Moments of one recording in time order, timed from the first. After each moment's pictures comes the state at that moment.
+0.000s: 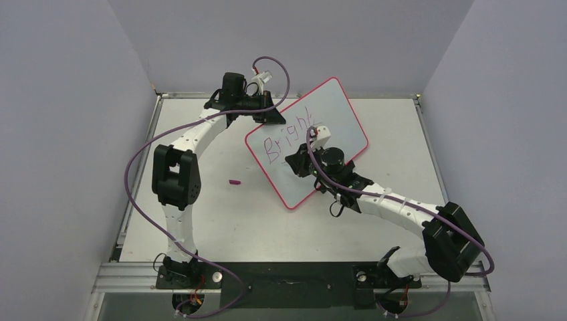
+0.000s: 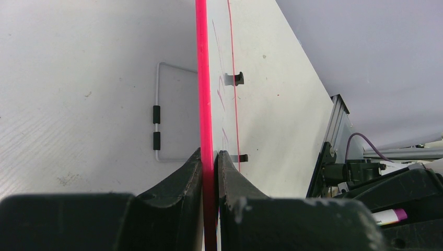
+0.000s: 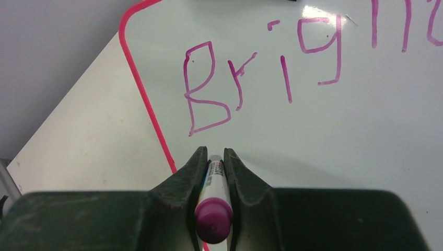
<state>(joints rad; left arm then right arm) -0.33 2.06 1.79 -0.31 0.86 -0.32 0.73 1.35 0.77 0.35 0.01 0.37</state>
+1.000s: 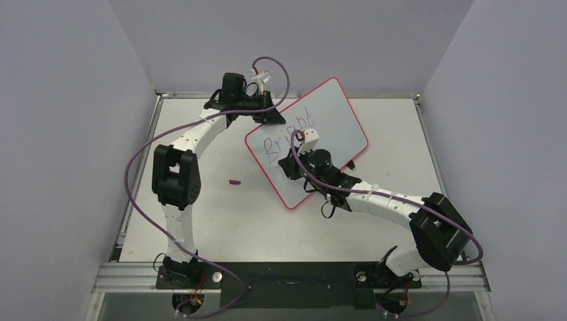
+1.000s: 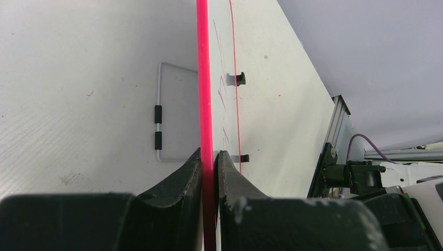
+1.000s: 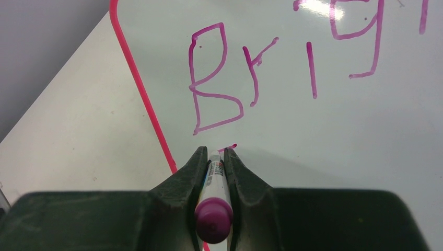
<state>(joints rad) -0.33 2.06 1.79 -0.31 0.85 -0.33 0.79 1.45 0.82 0.36 0.07 0.35</state>
